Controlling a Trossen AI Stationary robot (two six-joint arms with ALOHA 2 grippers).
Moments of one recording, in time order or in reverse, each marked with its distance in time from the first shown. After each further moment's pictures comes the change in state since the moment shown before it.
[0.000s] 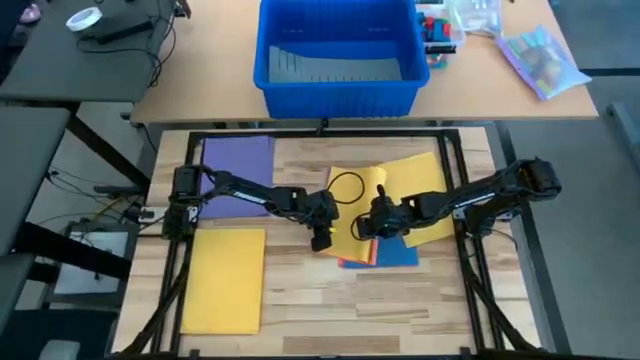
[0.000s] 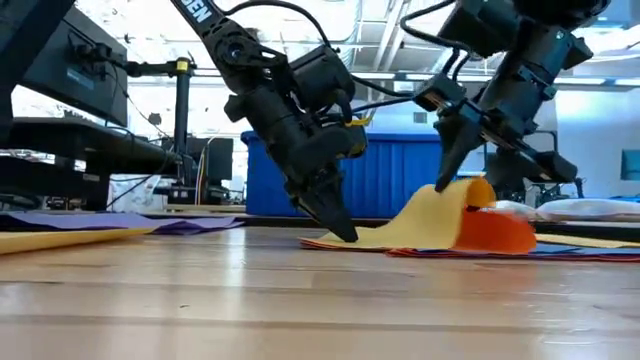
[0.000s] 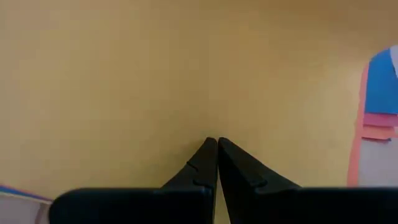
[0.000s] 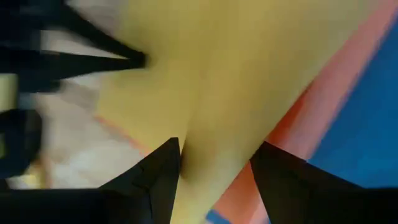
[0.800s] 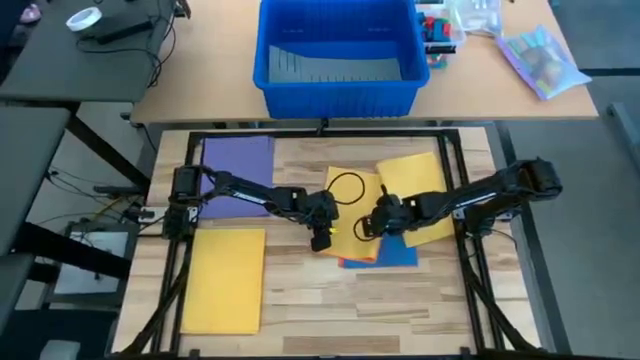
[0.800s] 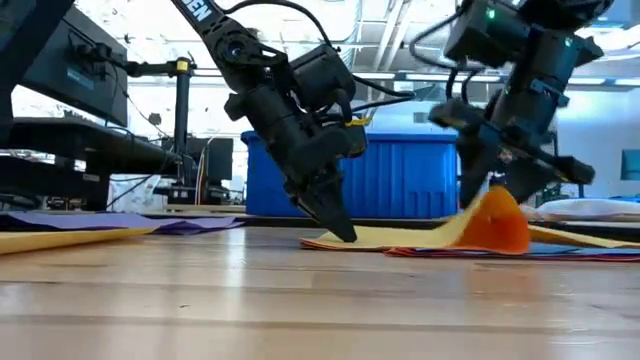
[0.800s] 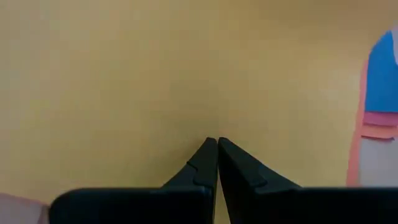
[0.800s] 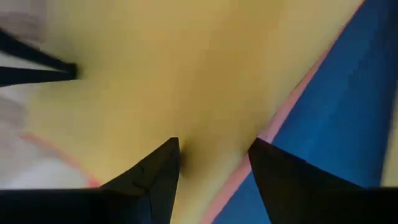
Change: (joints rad) left arm 0.000 -0.003 0.003 -0.016 -0.002 0.009; right arm 0.004 -0.006 -0.002 -0.198 0.062 -0.017
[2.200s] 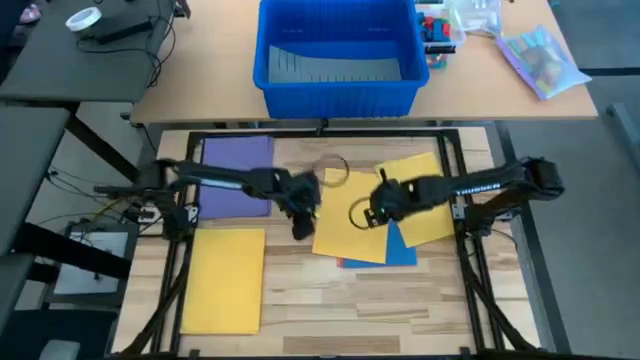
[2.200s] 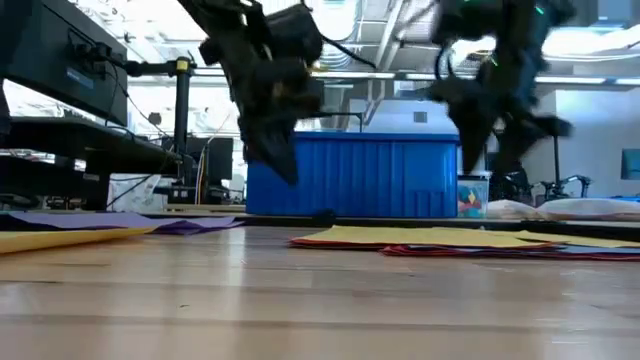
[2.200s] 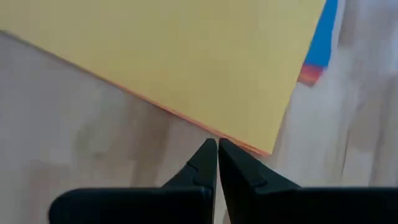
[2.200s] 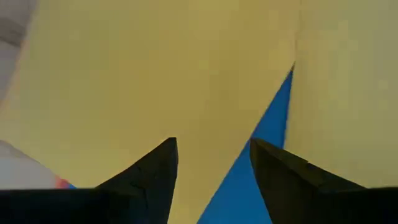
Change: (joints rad) left arm 0.041 -0.235 -0.004 -0.308 0.082 -0.108; right arm -0.060 -0.019 0.125 -0.294 0.025 -0.158
